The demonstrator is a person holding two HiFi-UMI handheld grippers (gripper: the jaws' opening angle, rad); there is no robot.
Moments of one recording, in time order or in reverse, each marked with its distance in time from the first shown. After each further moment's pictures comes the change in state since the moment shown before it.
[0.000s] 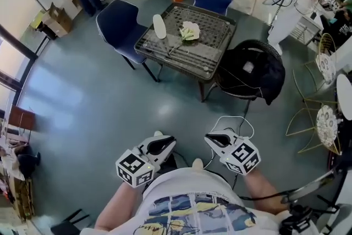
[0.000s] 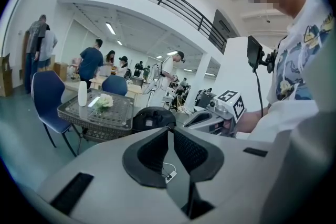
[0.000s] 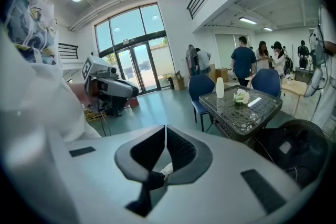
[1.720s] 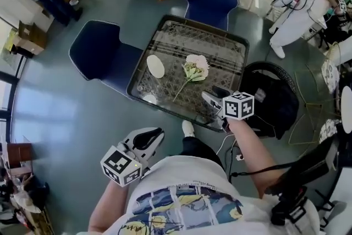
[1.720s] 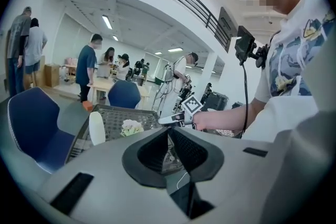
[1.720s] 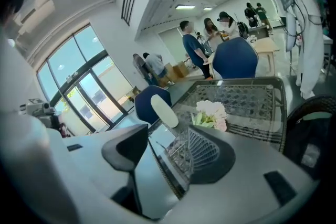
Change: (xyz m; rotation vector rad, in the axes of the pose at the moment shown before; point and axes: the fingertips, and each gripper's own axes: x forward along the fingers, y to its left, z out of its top) left arm 0.131 0.391 0.213 0.035 0.057 -0.043; right arm 0.292 -0.475 0.174 0.534 -0.064 -0.229
